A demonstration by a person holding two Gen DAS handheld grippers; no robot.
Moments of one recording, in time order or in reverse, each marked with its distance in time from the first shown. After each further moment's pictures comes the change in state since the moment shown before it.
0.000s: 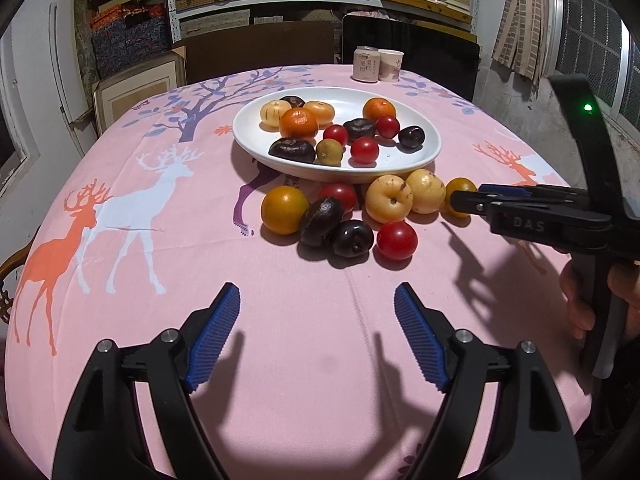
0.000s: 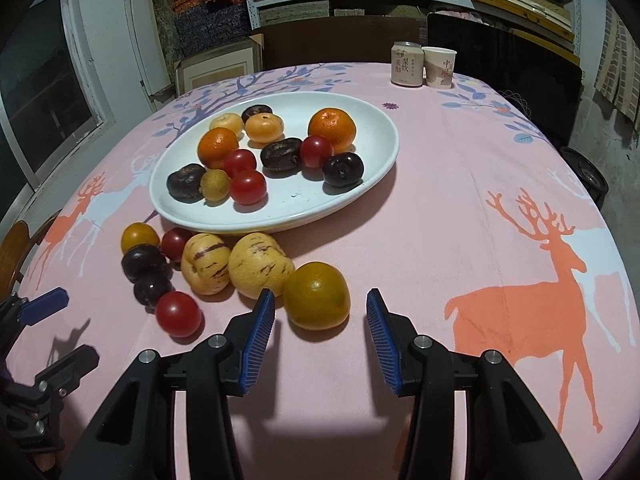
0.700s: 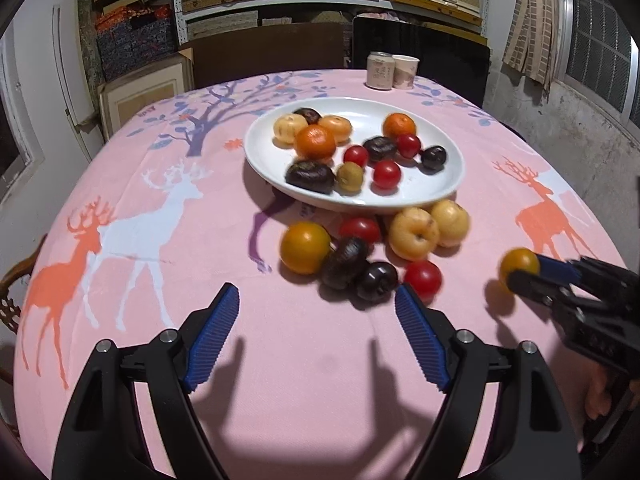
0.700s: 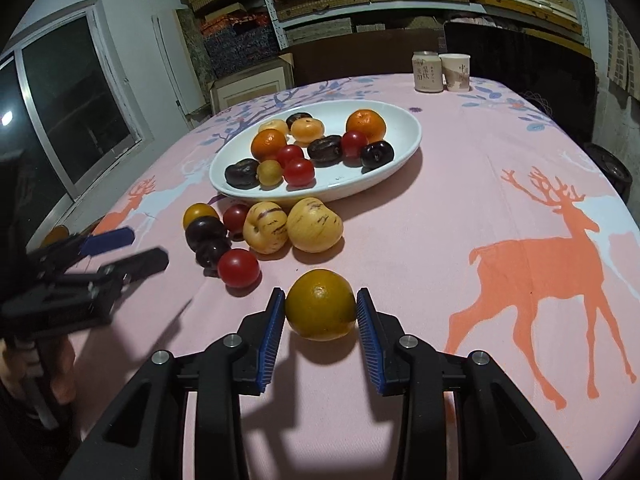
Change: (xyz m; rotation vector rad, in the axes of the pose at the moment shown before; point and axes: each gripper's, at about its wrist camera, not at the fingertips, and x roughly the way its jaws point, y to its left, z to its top) left arm 0.018 0.014 0.035 -0.006 -0.008 0.049; right arm -0.042 0.007 -0.045 -0.003 -0.094 0.142
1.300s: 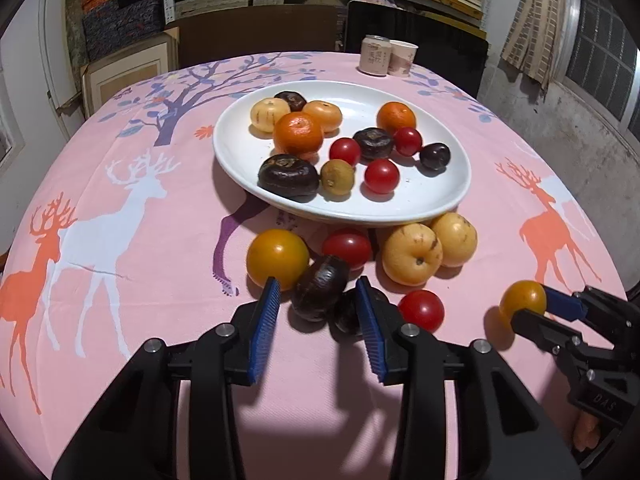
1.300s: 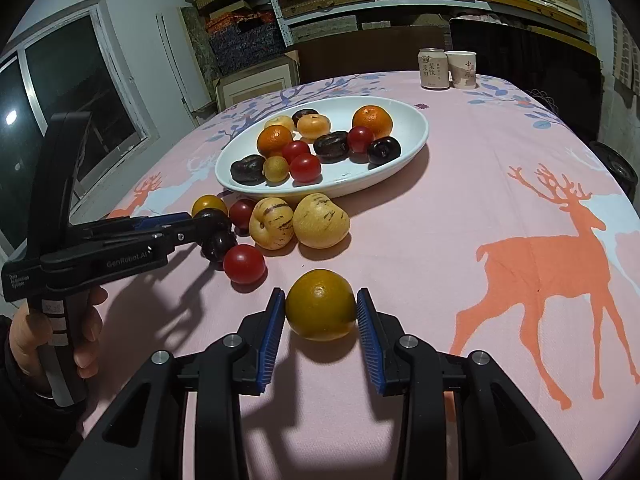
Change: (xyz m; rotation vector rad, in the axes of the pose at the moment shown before) left arm 0.039 -0.011 0.016 -0.019 0.070 -0.089; right arm 0.005 -0.003 0.001 0.014 0.016 0.026
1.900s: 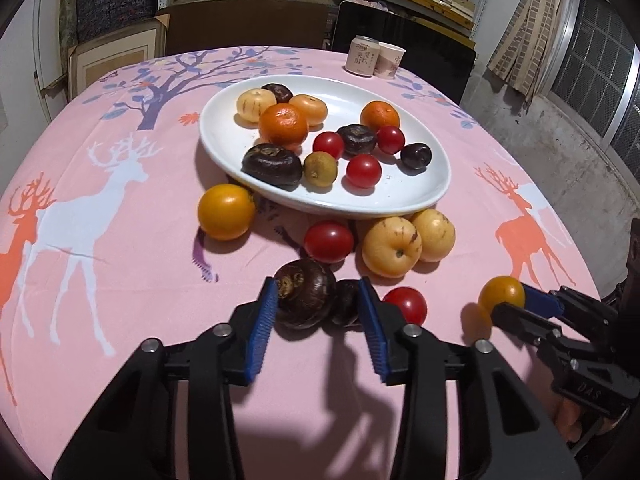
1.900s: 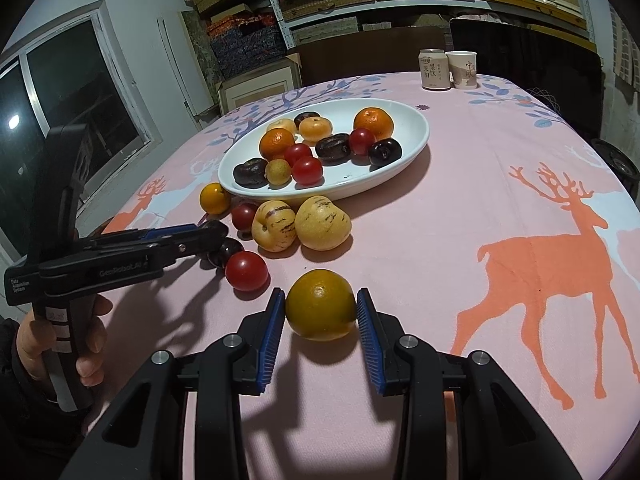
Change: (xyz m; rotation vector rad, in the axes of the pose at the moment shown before) left arm -0.002 0.010 -0.006 -0.057 0.005 -0.099; right arm -0.002 -0.001 -0.001 0.011 -0.009 0.019
